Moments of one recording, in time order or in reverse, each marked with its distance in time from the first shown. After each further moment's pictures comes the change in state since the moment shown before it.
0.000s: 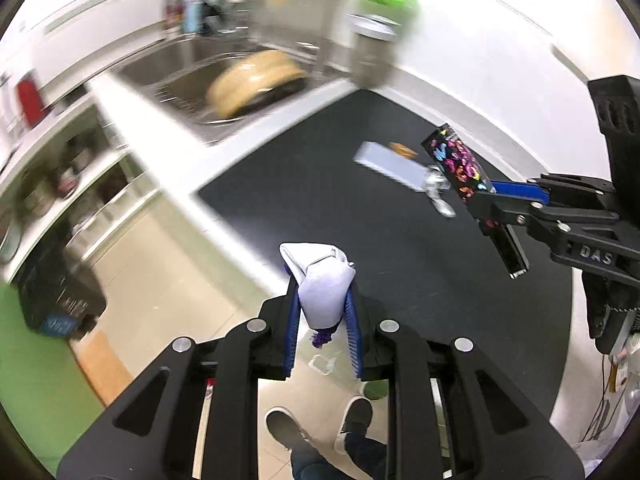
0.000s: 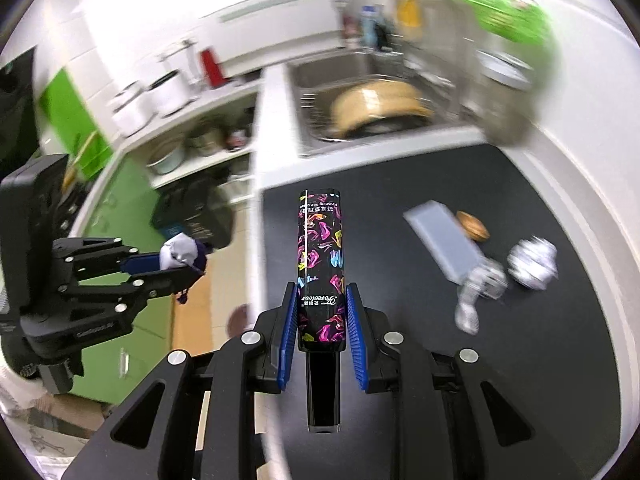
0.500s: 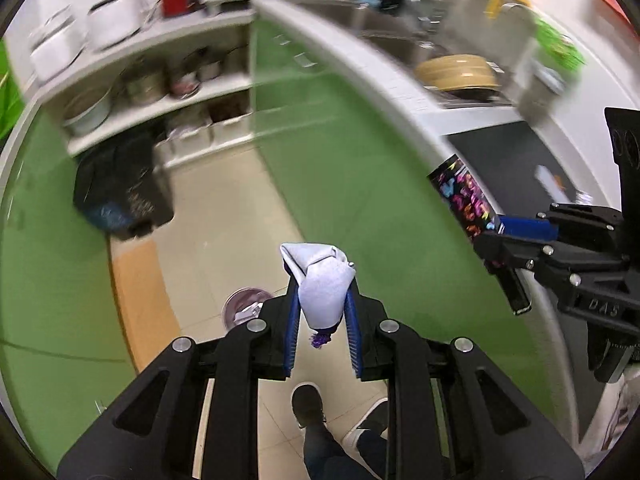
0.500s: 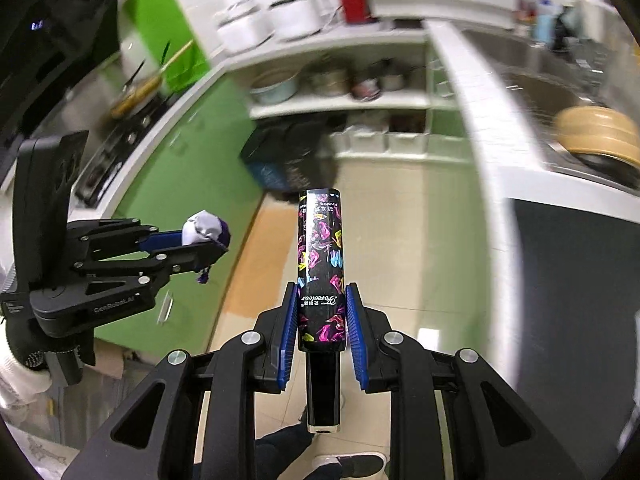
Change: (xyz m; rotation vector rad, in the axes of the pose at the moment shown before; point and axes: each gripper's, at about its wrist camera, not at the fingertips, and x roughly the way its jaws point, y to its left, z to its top) left arm -0.024 0.210 -0.118 -0.377 0.022 0.209; right arm 0.178 0.201 0.033 -0.296 0.183 0.264
